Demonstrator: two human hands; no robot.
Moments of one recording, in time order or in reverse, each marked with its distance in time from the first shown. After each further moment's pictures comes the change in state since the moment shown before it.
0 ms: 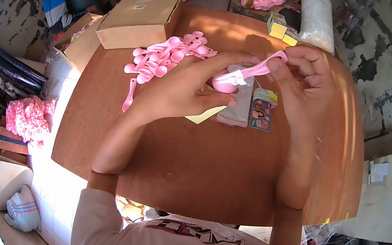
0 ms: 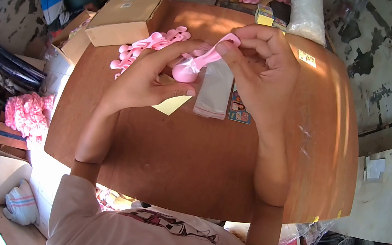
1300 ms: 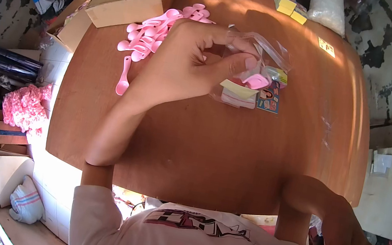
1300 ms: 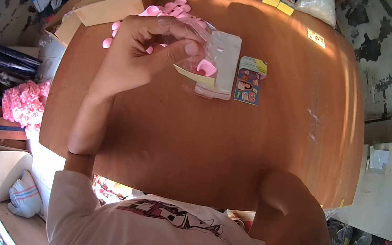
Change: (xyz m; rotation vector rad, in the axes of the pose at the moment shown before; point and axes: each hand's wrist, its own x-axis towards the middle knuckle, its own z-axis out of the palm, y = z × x) left_hand -0.003 -0.013 0.010 -0.296 0.197 -0.080; right_hand -0.073 -0.086 -0.010 0.865 -0.405 -0.870
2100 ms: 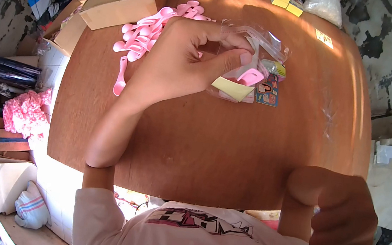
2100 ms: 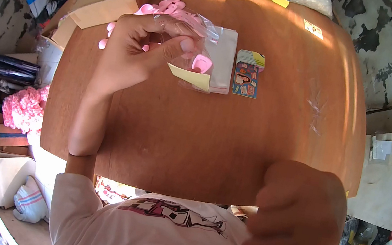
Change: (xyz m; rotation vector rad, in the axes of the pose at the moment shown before) left_hand 0.001 0.001 0.001 0.050 -0.043 -0.008; right_hand 0.037 -0.016 -0.040 -0.179 -0.530 0.738
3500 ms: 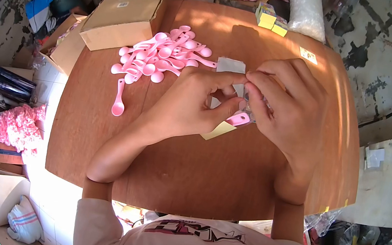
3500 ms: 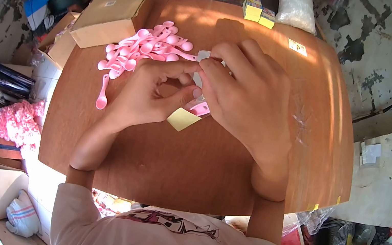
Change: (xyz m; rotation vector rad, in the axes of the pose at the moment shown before) left_hand -0.007 0.014 0.019 0.216 -0.067 -0.037; right_hand 0.011 0.092 0.000 -1.303 0.295 0.377
